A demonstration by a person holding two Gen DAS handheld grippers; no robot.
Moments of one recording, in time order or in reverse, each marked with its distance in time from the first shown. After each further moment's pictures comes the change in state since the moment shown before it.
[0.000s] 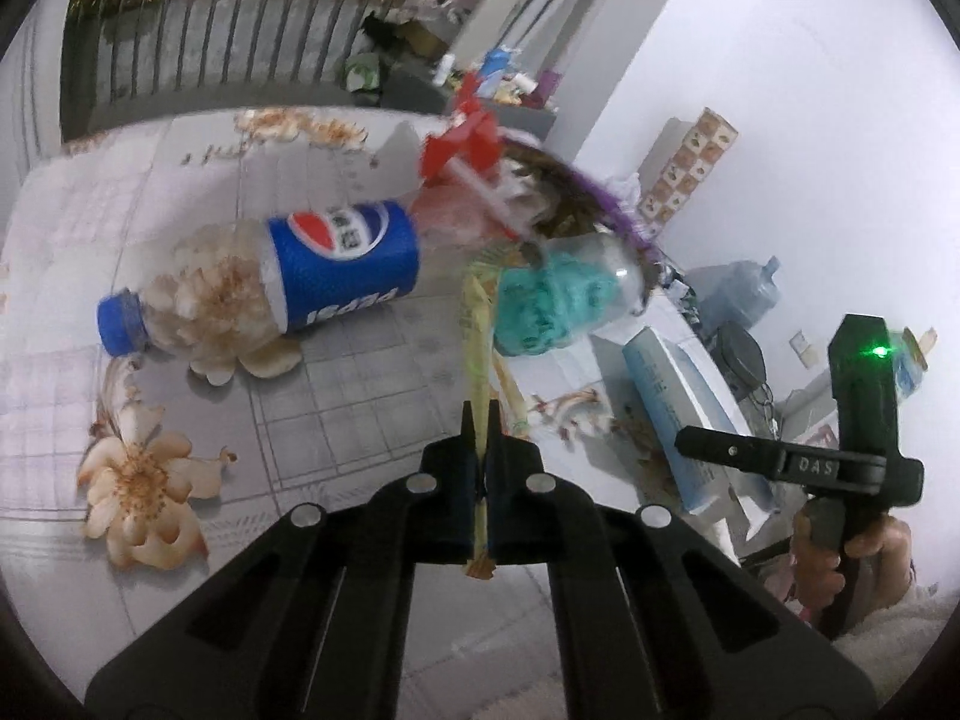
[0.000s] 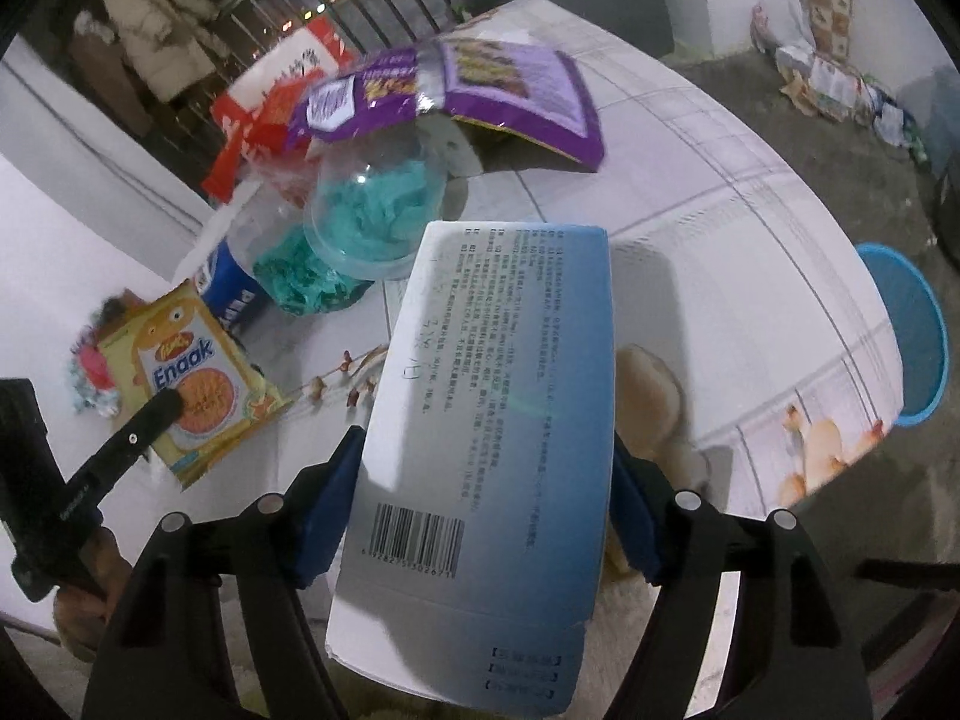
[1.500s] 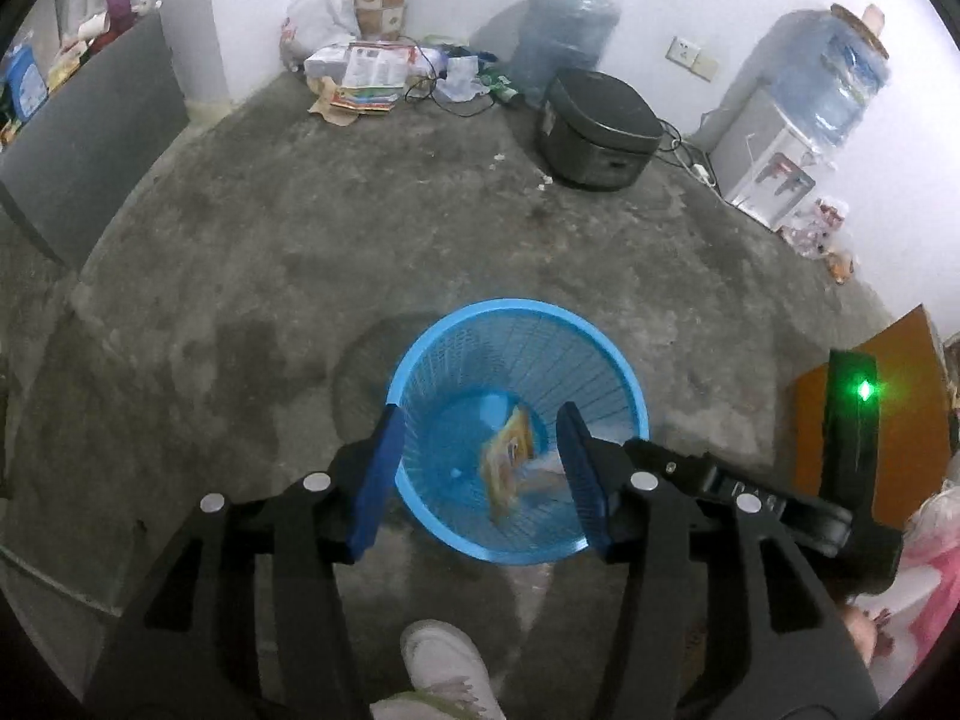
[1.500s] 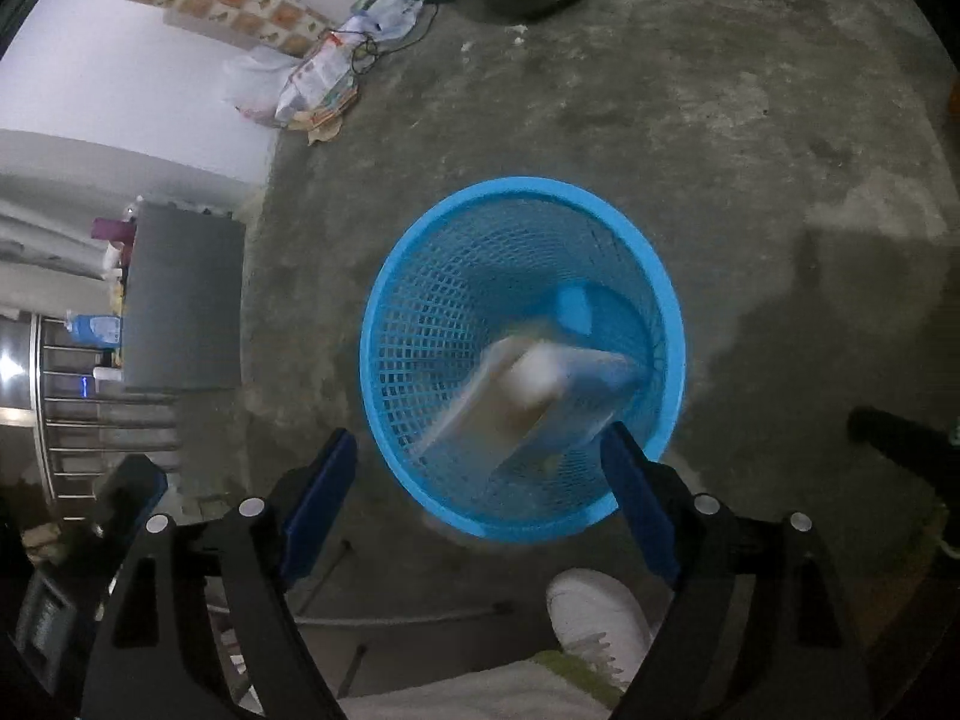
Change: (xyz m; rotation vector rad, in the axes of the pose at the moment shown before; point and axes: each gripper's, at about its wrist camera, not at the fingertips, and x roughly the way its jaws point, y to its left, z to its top) left arm 0.461 -0.435 0.027 0.613 0.468 -0.214; right arm 0.013 -0.471 -0.005 1.063 -0.279 -0.164
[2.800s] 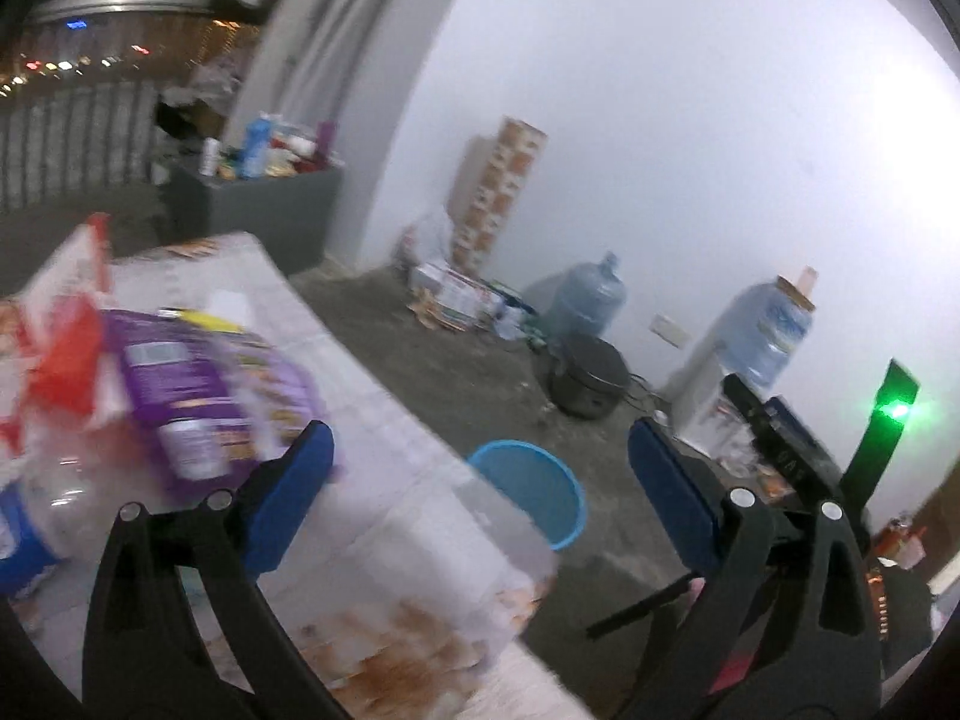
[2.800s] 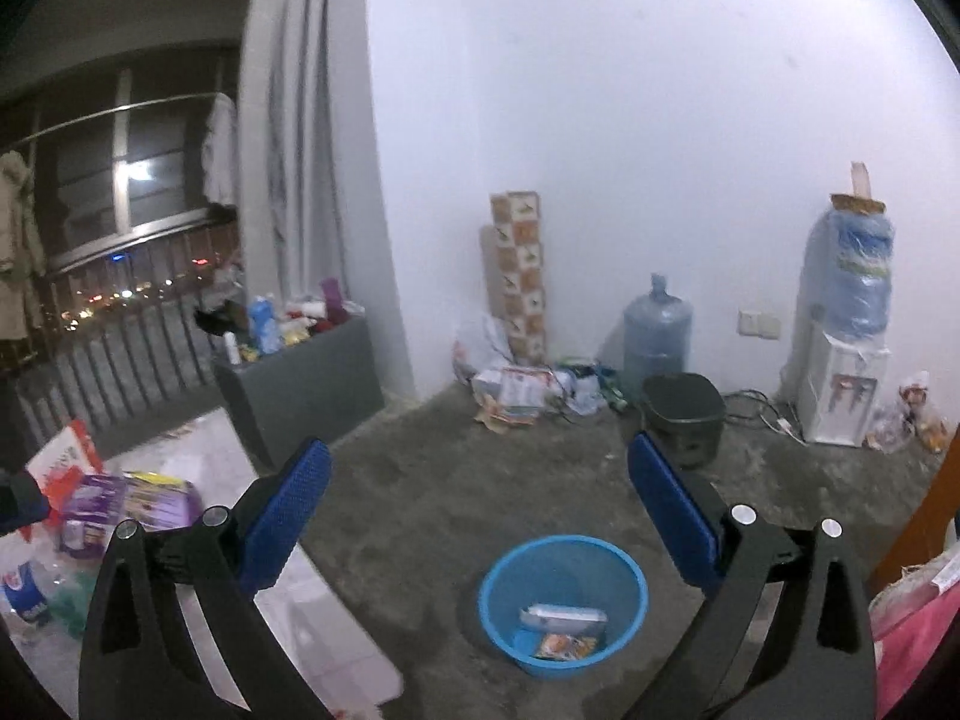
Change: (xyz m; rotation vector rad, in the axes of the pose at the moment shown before) left arm -0.399 0.098 -0.258 -0.265 -0.633 0.008; right arm -0.294 0.169 -0.240 -0.809 -0.857 0.065
